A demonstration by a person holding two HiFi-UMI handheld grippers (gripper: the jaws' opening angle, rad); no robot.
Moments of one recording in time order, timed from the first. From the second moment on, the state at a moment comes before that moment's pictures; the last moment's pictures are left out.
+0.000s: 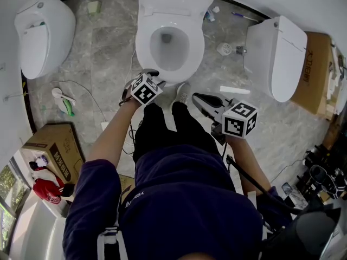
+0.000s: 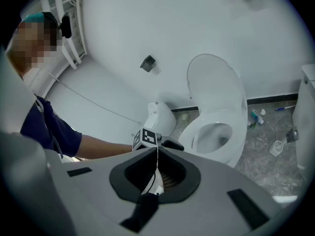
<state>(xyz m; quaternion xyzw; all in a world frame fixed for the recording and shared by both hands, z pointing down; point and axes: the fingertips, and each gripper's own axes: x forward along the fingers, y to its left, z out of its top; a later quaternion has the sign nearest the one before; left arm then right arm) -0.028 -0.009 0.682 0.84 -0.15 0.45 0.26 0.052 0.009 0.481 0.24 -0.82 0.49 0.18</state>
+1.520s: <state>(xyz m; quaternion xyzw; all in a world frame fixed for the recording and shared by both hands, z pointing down) -0.040 0.007 0.728 0.81 -0.18 0.44 0.34 0.052 0.017 0.511 0.23 -0.80 0.52 0.19</state>
